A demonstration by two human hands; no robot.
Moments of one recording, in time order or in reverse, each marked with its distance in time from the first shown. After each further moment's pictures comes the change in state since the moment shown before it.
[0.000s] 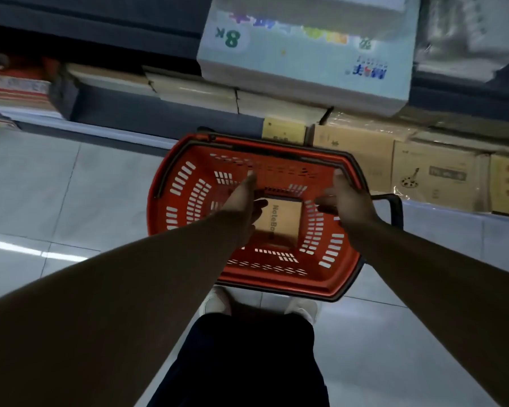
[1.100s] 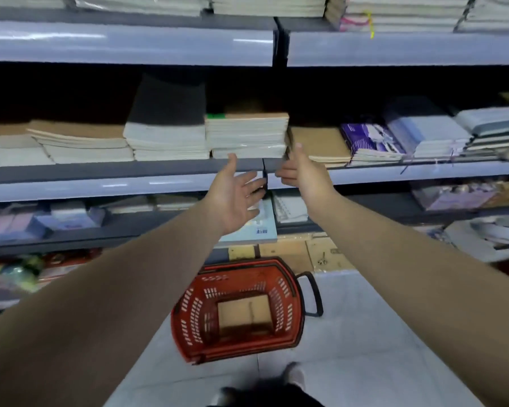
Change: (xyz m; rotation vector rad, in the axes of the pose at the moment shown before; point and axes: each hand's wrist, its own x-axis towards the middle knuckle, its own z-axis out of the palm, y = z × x) left_hand -0.395 0.244 0.096 0.055 -0.497 0.371; right_hand -0.323 -0.313 -0.137 0.275 0.183 -0.454
